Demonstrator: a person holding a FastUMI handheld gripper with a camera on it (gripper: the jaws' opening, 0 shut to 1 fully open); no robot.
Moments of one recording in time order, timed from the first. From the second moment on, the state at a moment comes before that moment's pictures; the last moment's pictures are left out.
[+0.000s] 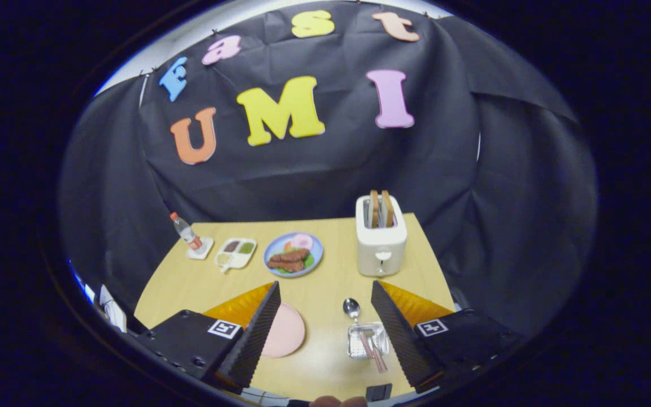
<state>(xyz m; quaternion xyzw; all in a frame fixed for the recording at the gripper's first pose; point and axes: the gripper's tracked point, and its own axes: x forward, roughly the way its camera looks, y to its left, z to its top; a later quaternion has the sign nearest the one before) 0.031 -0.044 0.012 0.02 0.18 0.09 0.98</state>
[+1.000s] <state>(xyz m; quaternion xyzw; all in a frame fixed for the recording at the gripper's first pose) -0.005 -0.020 0.118 0.01 -0.12 0.05 0.99</state>
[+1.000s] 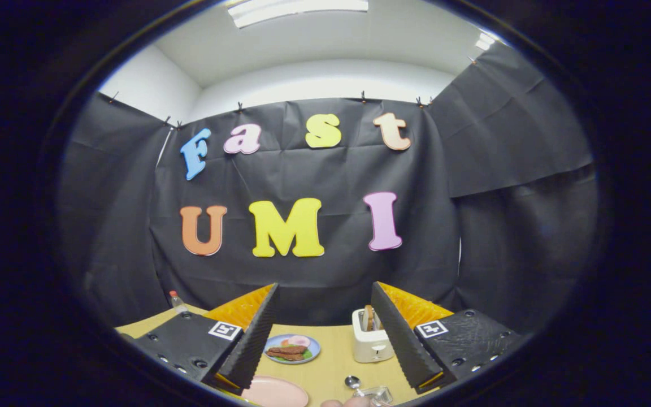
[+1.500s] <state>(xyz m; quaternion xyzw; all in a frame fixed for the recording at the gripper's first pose) -0.006 -0.032 0.121 0.03 -0.13 0.02 0.99</state>
